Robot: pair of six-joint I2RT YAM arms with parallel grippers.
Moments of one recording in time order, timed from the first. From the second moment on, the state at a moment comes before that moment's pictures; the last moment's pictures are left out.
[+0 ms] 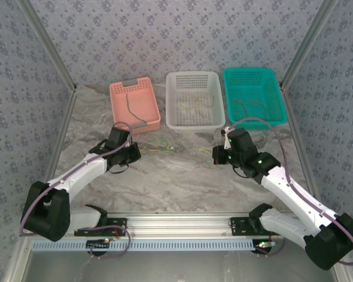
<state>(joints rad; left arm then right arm) -0.38 1.26 0.70 -0.42 0.10 -0.69 0.54 0.98 0.77 -0.58 -0.07 0.48</state>
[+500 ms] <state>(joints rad) -0.43 1.36 0.70 -0.45 -0.03 -0.72 0.65 1.20 0.76 -0.53 0.05 0.51</state>
